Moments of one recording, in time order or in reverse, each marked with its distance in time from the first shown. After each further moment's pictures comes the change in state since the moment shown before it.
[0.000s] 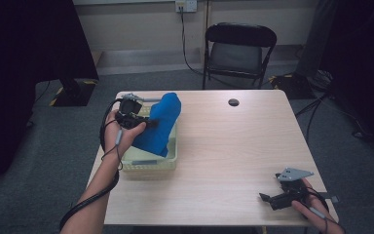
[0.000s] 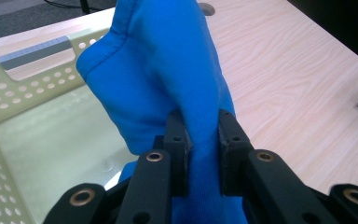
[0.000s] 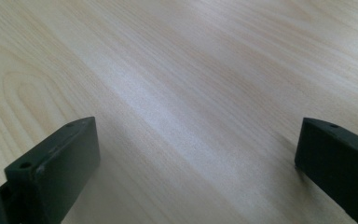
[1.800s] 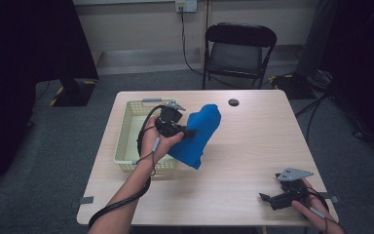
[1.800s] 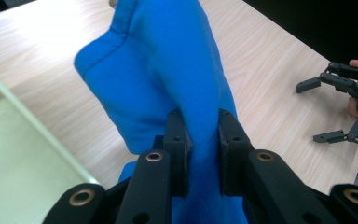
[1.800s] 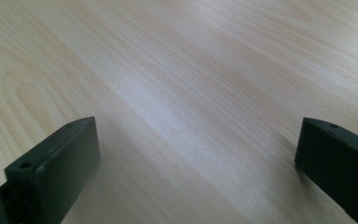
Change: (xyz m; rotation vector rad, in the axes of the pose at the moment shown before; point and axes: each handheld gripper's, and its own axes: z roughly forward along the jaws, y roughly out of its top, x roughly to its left) left arm -0.080 0.016 0.052 0.049 -0.160 0.124; right arm 0.000 0.000 0.000 0.000 0.000 -0.001
